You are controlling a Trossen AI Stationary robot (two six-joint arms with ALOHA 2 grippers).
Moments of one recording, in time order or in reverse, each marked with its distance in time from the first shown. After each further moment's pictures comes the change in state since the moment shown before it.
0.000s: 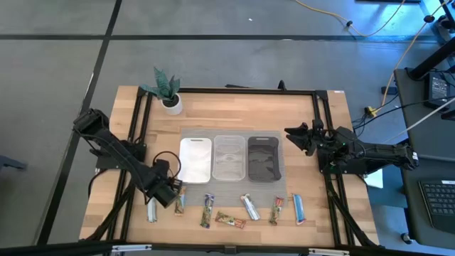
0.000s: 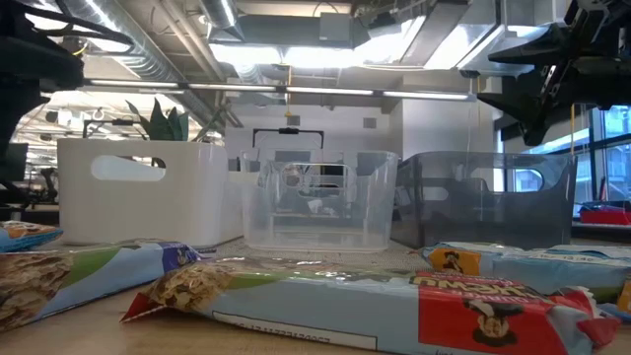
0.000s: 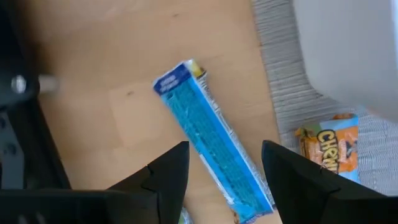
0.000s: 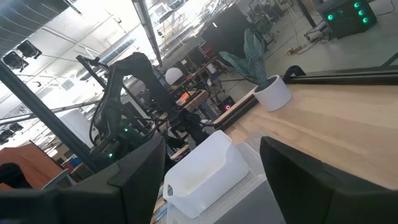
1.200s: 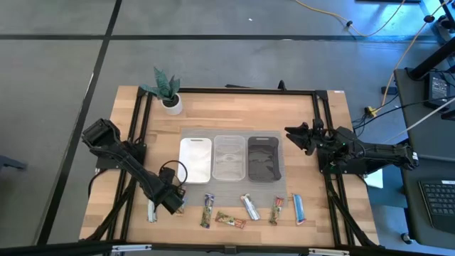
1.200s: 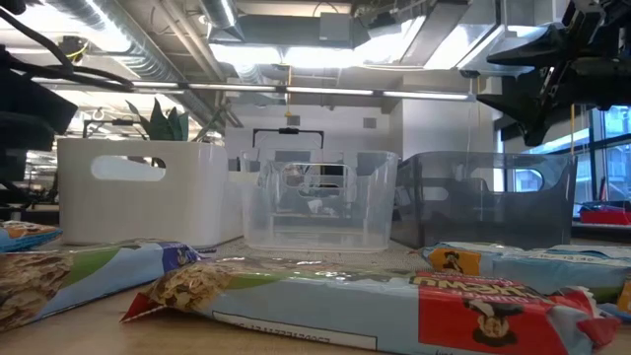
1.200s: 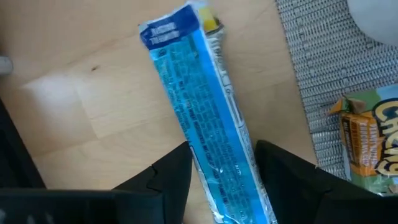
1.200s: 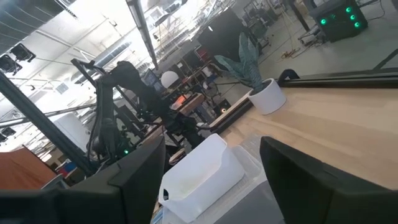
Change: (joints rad) left arm -0.012 0.213 0.003 0.130 0.110 0.066; right arm 0.000 0.000 0.000 0.000 0.026 -0.003
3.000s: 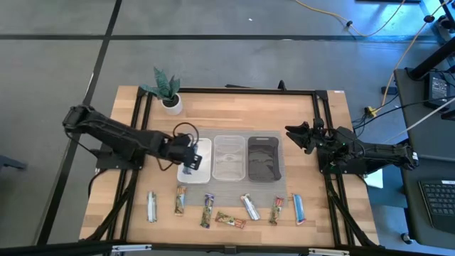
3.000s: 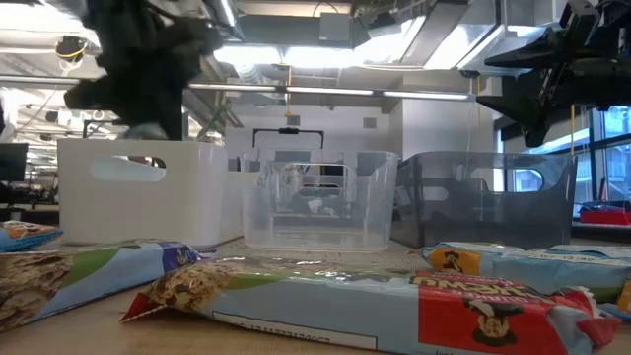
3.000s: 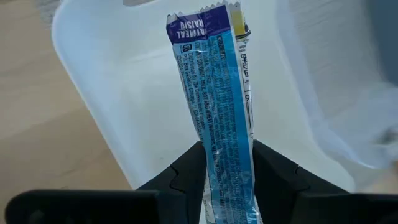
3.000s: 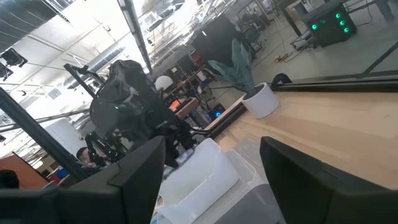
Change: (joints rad) left arm 0.503 -0.374 0.006 0.133 -0.166 0.580; right arm 0.000 0.000 -0.001 0.000 0.034 -0.001
